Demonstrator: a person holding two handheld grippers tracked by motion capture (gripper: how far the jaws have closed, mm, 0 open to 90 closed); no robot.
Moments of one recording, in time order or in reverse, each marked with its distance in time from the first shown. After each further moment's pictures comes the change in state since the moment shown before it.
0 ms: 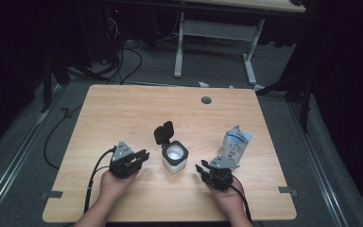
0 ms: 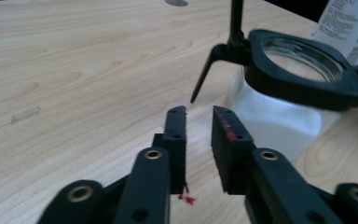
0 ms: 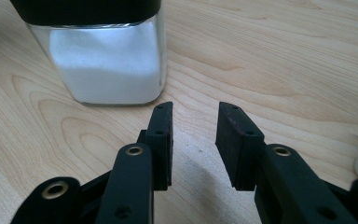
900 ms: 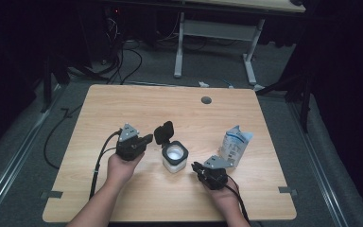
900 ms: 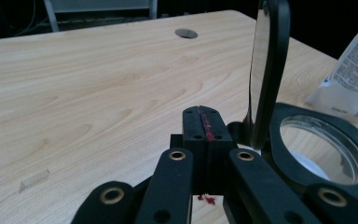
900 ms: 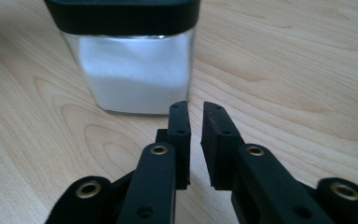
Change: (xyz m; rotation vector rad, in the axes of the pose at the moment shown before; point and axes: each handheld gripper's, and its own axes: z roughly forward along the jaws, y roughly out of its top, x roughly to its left) left arm 0.005 0.047 0.020 -0.034 0.026 -0.016; right arm 0.013 0.008 0.006 -0.005 0.039 -0.037
